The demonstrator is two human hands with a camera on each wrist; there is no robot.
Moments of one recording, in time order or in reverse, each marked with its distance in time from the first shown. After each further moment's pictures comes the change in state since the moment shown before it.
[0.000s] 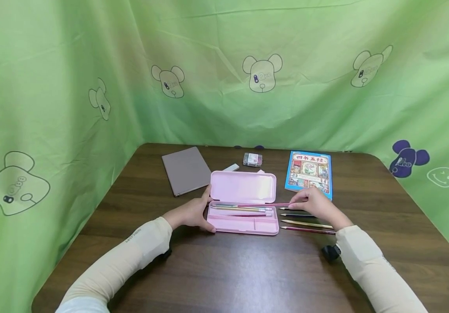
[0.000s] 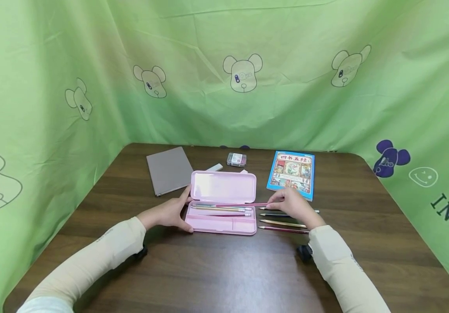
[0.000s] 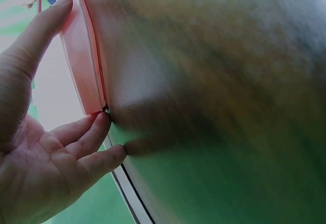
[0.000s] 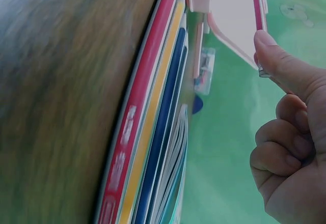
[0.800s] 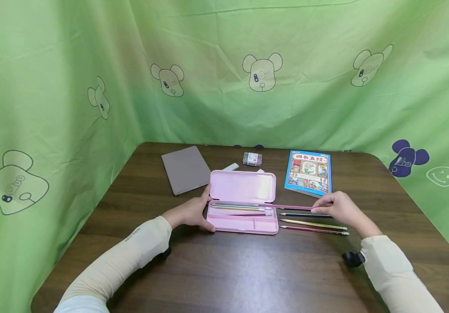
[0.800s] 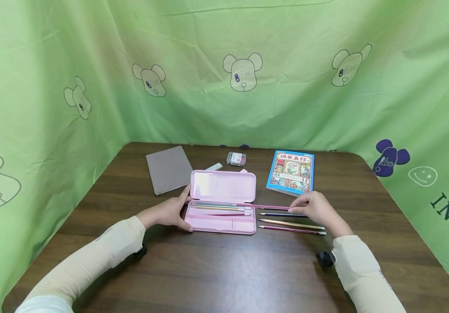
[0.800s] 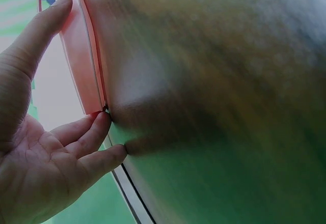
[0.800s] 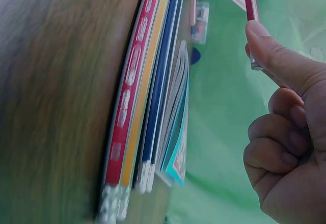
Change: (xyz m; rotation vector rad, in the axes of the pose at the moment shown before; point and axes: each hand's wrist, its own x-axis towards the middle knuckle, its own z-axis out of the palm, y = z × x) left_hand 0.000 0.000 0.000 0.010 0.005 -0.007; right_hand -0.040 0.022 -0.033 -0.043 0.006 0.161
